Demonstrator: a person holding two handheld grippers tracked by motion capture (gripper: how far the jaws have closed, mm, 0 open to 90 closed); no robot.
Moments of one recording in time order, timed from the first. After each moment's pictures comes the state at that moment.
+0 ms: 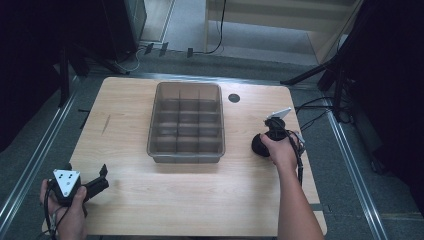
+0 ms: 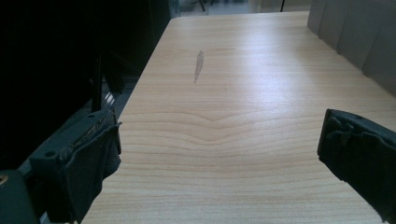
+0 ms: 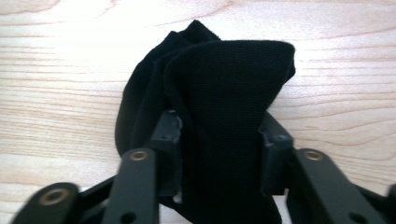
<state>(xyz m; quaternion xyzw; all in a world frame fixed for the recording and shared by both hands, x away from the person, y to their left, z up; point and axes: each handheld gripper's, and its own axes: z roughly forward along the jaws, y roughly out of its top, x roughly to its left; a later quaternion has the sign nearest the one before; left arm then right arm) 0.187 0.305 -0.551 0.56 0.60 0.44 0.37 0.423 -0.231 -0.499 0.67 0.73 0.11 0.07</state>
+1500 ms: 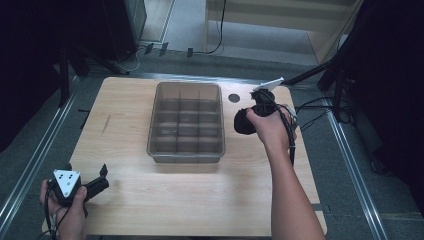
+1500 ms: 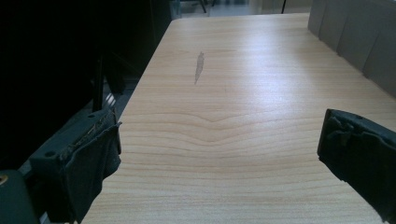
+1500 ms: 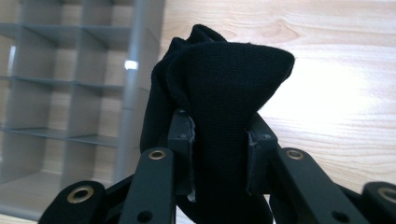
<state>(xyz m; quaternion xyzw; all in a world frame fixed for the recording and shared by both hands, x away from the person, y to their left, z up) 0.187 0.304 -0.551 0.55 0.60 0.44 0.37 0.424 -0.163 -0.391 0.64 0.74 0.19 0.06</state>
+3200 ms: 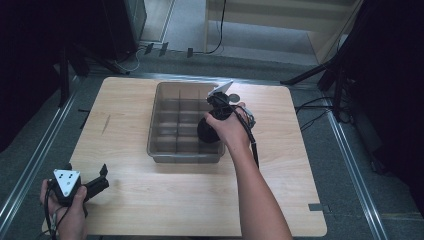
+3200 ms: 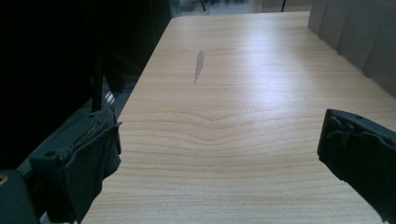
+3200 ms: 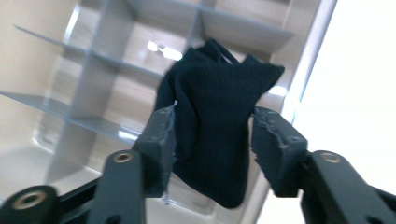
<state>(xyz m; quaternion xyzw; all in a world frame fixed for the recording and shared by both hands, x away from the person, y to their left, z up) 0.188 0.305 -0.551 0.55 0.61 0.44 0.37 0.428 -0.059 -0.424 0.55 0.82 0.17 0.05</state>
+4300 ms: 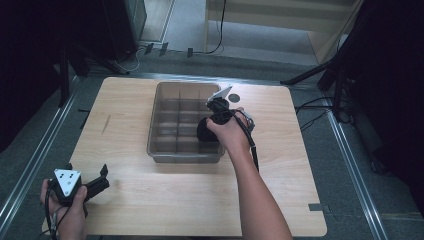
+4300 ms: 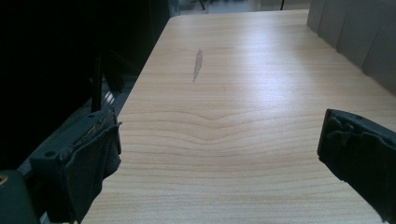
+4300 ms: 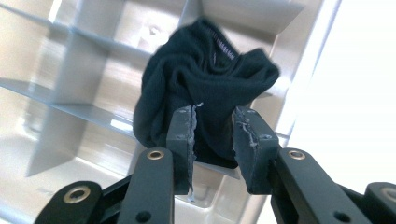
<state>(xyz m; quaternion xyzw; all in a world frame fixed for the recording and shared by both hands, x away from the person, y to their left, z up) 0.188 0.304 -0.551 0.56 0.60 0.44 0.37 0.425 -0.062 -0.436 0.55 0.82 0.16 0.04</state>
